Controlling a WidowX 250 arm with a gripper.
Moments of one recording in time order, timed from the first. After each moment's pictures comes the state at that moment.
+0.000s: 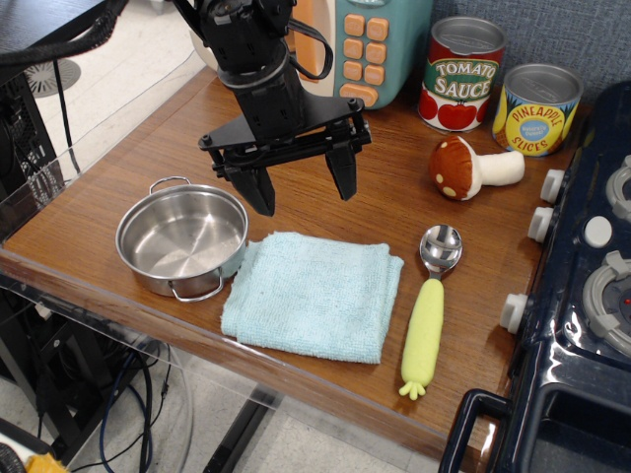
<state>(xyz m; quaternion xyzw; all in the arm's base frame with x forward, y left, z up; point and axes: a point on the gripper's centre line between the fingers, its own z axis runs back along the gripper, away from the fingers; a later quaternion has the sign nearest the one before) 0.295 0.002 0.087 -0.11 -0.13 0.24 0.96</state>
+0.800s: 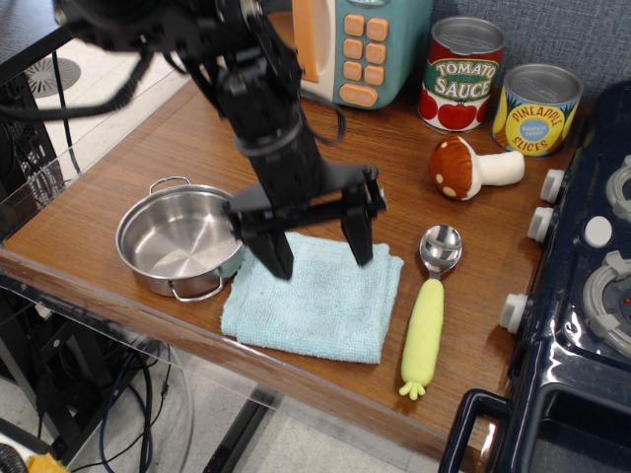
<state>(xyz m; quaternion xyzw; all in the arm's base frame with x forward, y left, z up) 0.272 -0.024 0.050 -0.15 -0.07 0.21 0.96</state>
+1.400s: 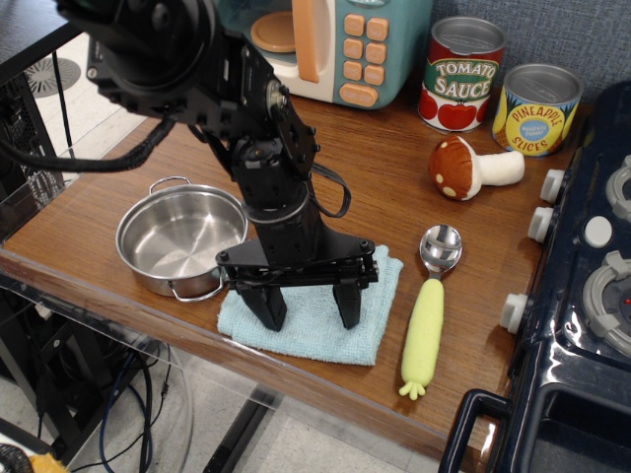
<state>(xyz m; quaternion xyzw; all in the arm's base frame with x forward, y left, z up) 0.256 -0.022 0.016 -0.09 -0.06 0.18 0.98</state>
